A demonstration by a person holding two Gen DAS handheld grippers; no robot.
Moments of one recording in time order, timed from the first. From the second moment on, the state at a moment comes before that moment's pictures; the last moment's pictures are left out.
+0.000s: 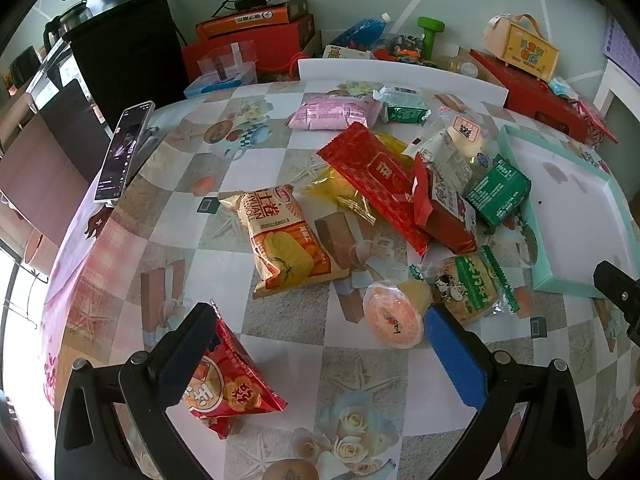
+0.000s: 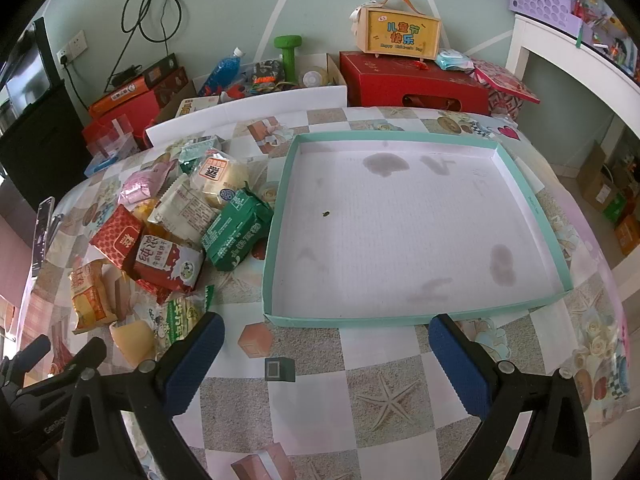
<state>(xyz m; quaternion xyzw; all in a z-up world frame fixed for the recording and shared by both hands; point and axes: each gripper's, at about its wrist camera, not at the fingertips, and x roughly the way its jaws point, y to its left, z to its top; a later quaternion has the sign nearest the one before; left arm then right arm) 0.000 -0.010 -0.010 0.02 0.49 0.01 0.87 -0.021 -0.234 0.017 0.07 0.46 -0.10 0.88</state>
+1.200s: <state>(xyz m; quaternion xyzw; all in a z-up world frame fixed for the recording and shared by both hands) -0.024 0.053 -0.038 -0.08 0.55 0.02 0.83 0.000 -0.152 -0.018 0.03 0.51 0.01 0.86</state>
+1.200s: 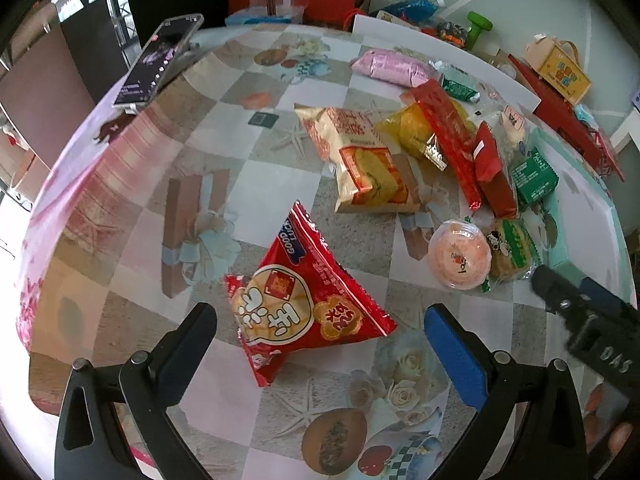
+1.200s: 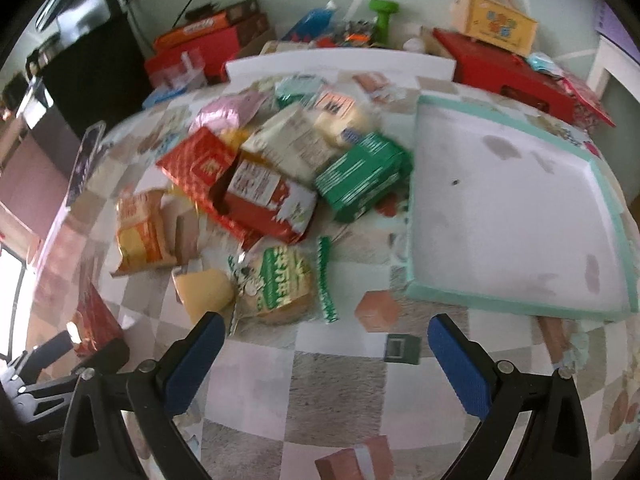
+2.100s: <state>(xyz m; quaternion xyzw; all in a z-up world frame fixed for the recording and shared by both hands) -0.001 0.052 -0.058 -0.09 0.57 0.01 0.82 0.044 -0.118 -0.057 -0.04 0.55 0.02 0.83</state>
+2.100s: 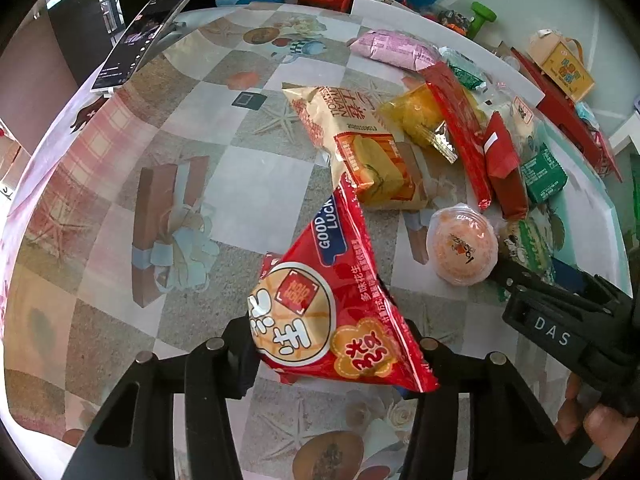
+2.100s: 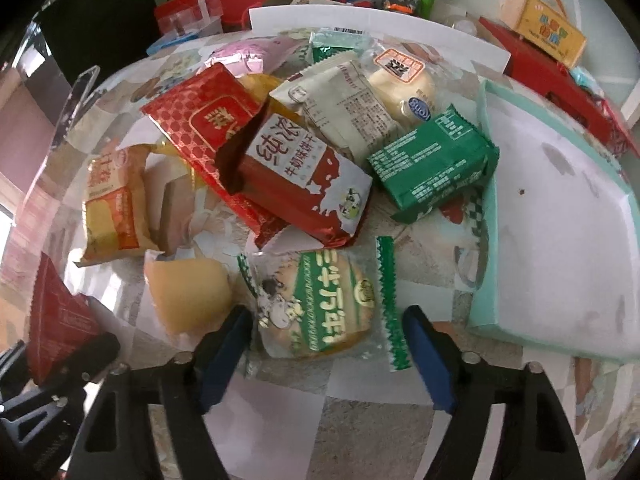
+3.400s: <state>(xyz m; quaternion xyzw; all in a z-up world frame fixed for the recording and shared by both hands) -0.003 0.044 0.007 -0.11 0.49 0.00 0.87 0.012 -0.173 0.011 0.08 0.46 0.02 0.88</state>
